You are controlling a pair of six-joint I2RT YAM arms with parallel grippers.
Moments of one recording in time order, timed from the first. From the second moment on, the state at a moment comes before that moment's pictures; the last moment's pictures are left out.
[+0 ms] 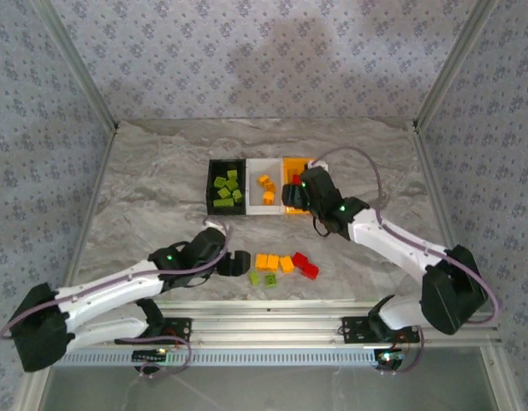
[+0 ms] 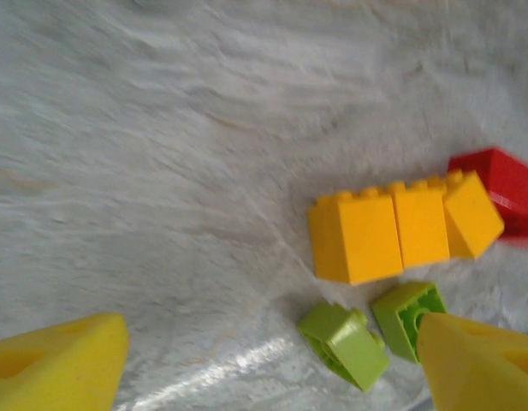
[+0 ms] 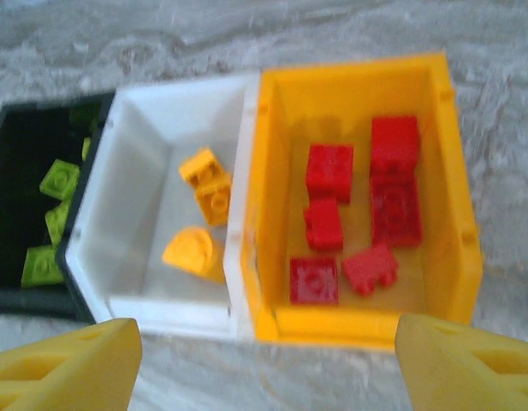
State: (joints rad) left arm -0.96 1.04 0.54 -0.38 -0.07 -0.73; right arm 0.65 1.35 0.93 -0.29 0.26 0.53
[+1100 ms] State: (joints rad) left arm -1.10 1.35 0.64 -0.39 -0.06 -0.66; right arm 0.68 1.09 0.68 -0.33 0.28 0.60
